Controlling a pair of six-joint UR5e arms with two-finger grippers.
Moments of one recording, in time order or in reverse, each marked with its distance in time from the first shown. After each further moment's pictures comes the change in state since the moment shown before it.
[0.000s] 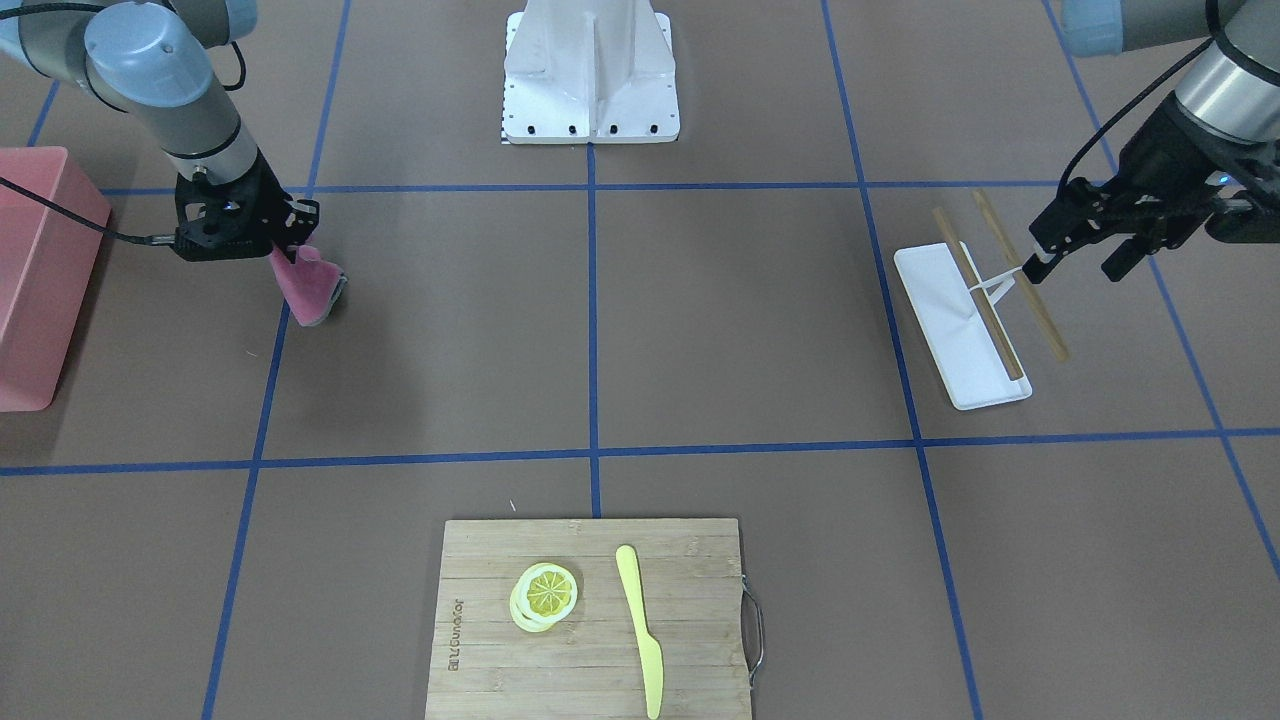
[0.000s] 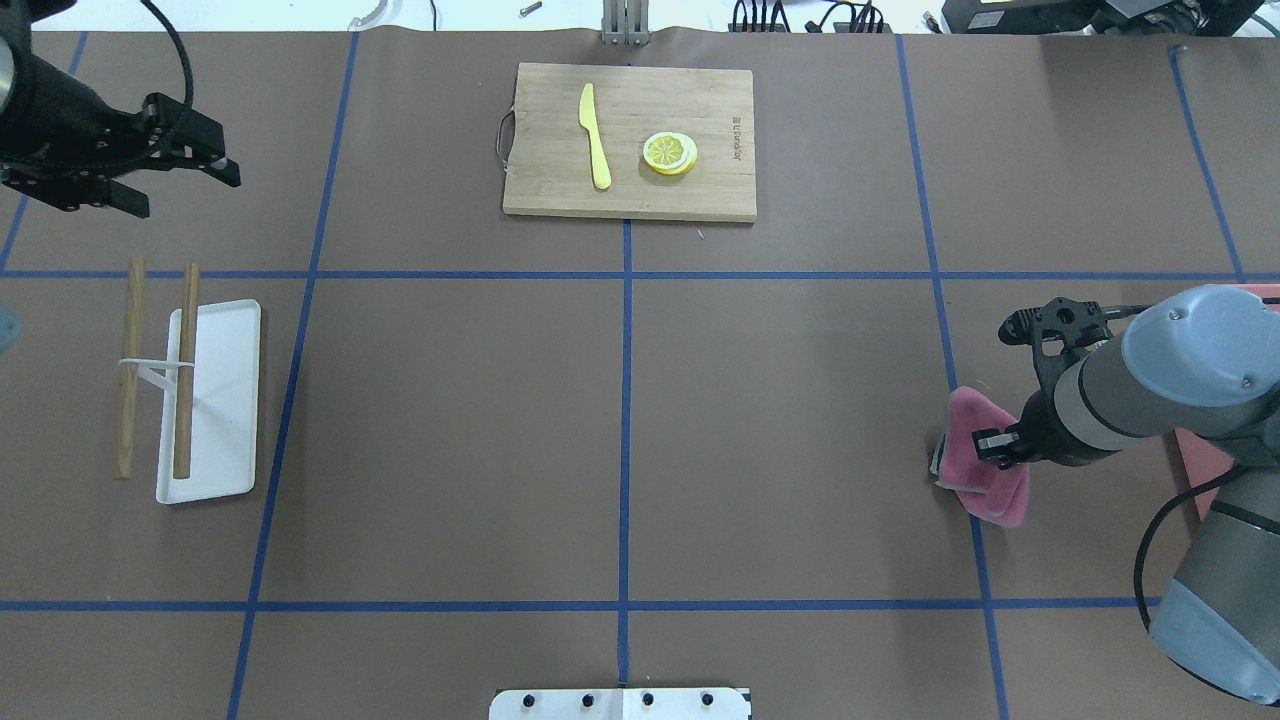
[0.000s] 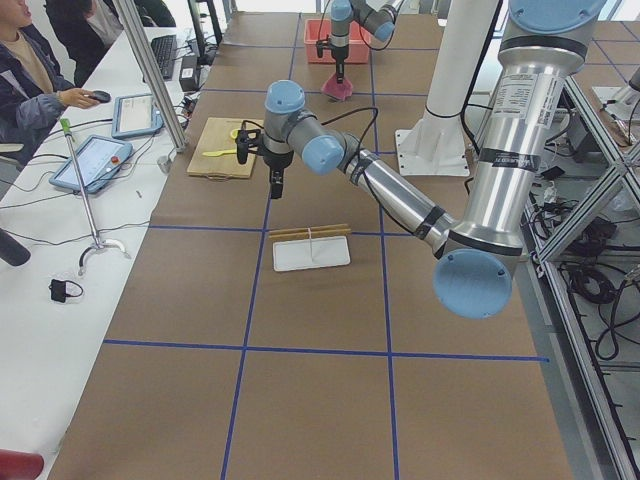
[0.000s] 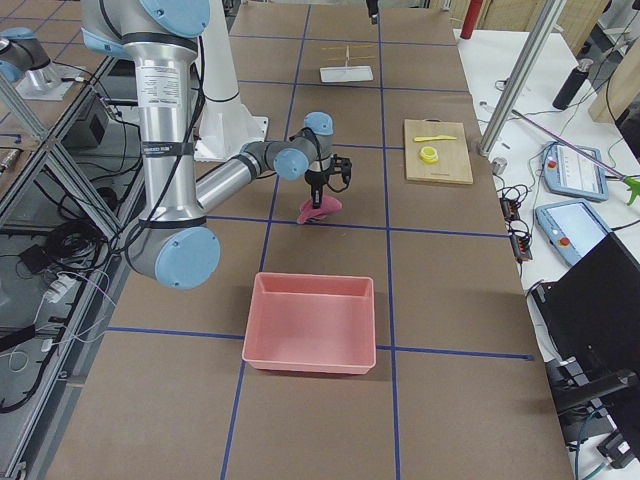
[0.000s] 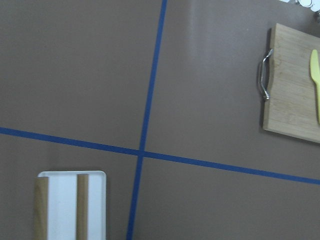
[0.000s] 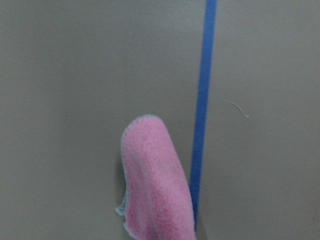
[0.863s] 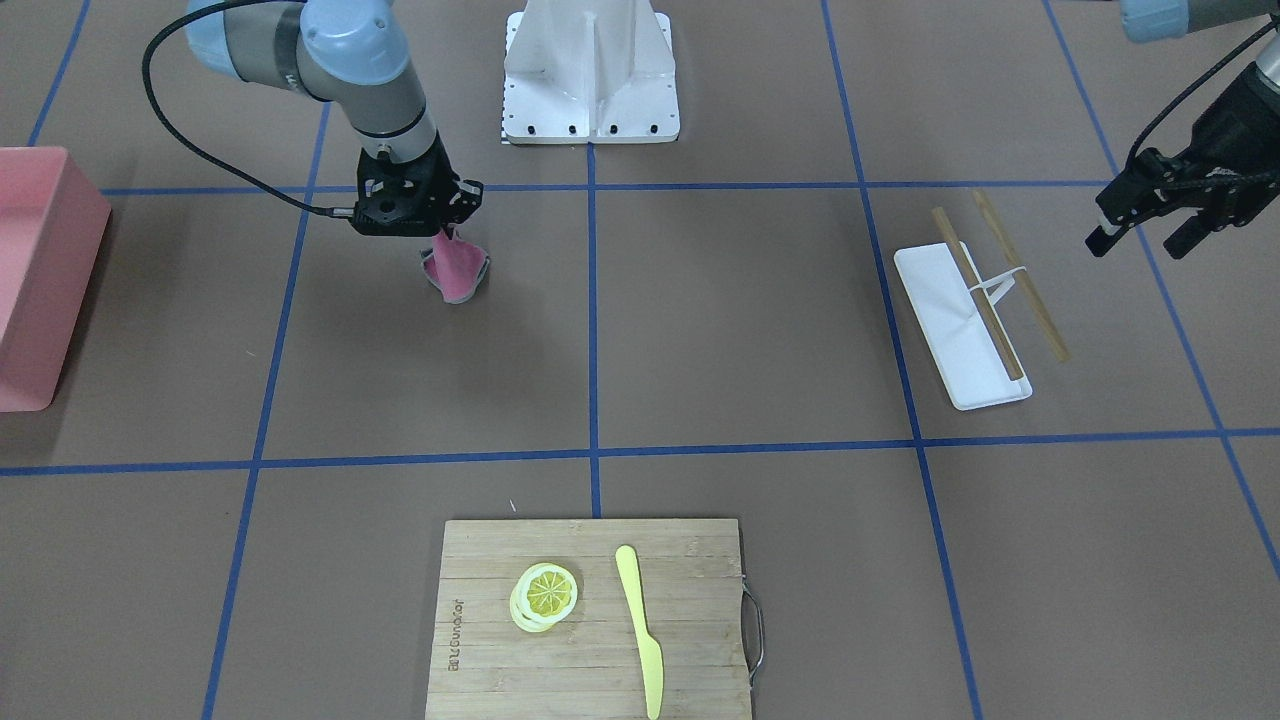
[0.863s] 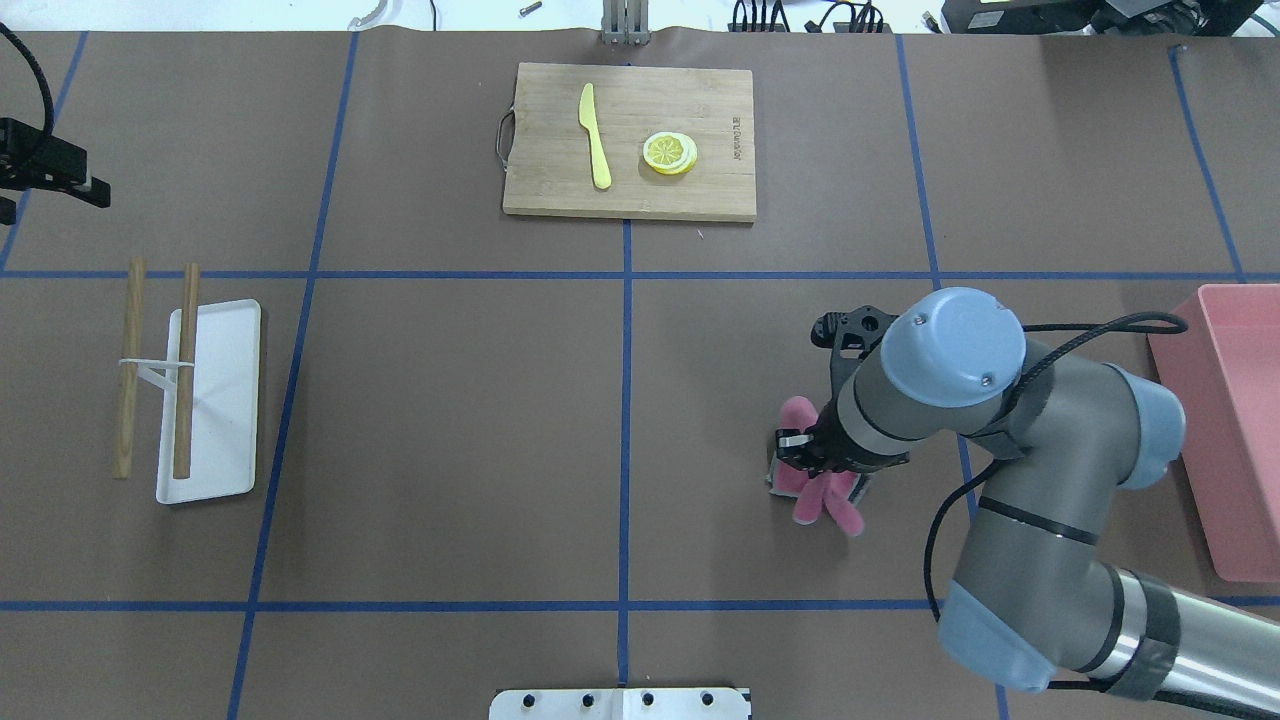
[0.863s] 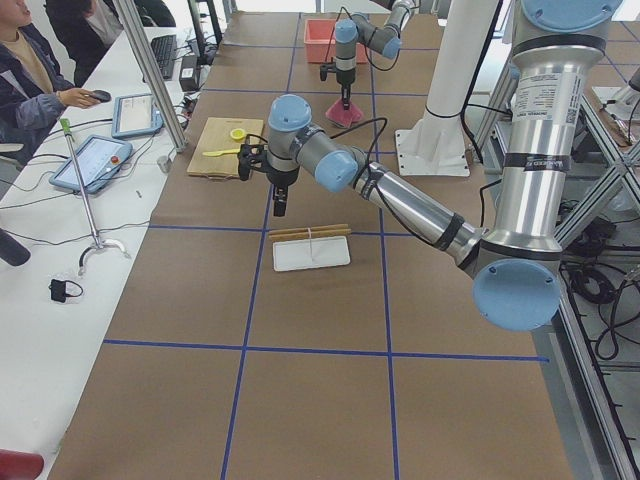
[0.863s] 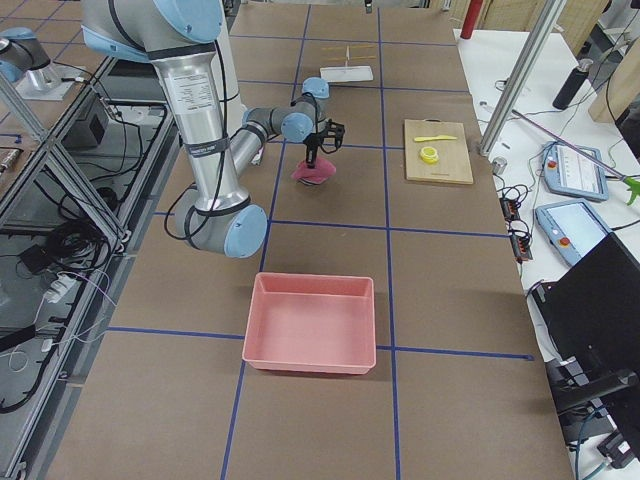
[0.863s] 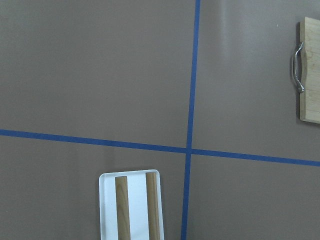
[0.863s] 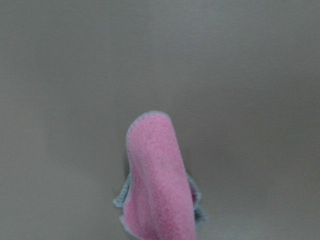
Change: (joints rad) left arm -0.087 0.102 -0.027 -0.005 -0.065 0.145; right arm -0.118 0.209 -0.030 -0.122 -0.023 0.227
